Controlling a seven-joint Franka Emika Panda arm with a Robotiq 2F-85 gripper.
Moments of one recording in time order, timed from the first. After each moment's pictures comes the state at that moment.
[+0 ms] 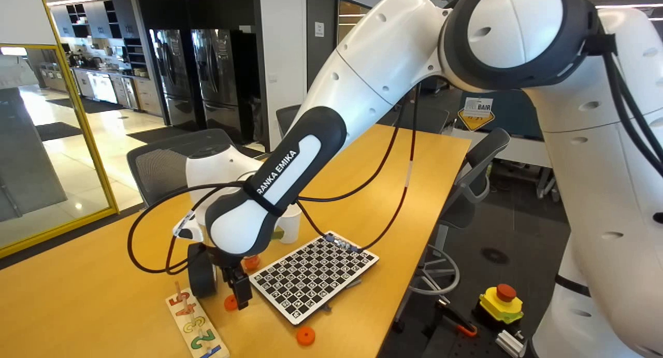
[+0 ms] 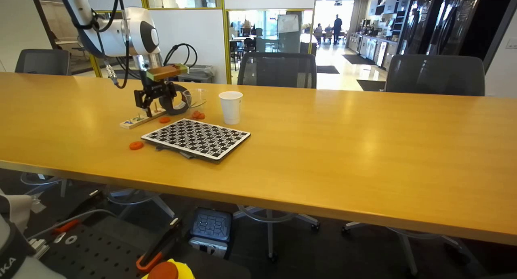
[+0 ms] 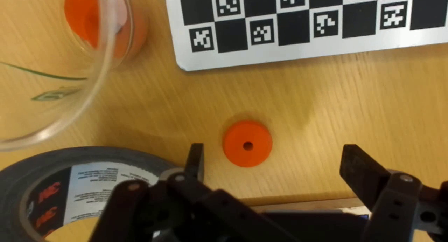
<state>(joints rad) 0.19 0.50 0.25 -1.97 -0.26 2.46 -0.79</state>
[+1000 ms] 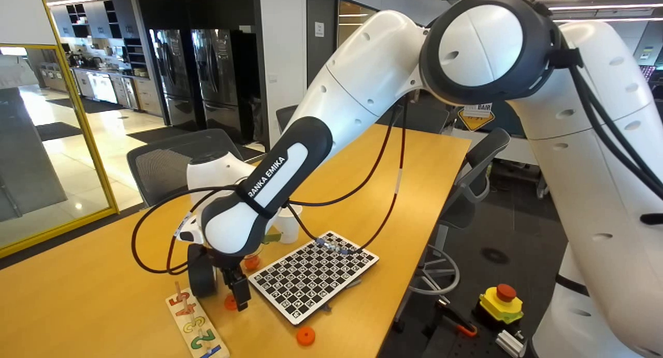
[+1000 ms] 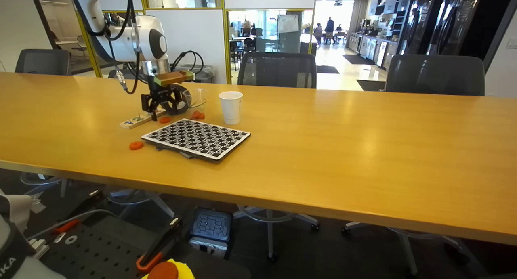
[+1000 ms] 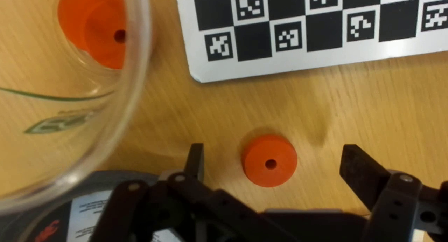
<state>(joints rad) 0.17 0.58 0.25 -1.89 -0.24 2.42 -0.82</state>
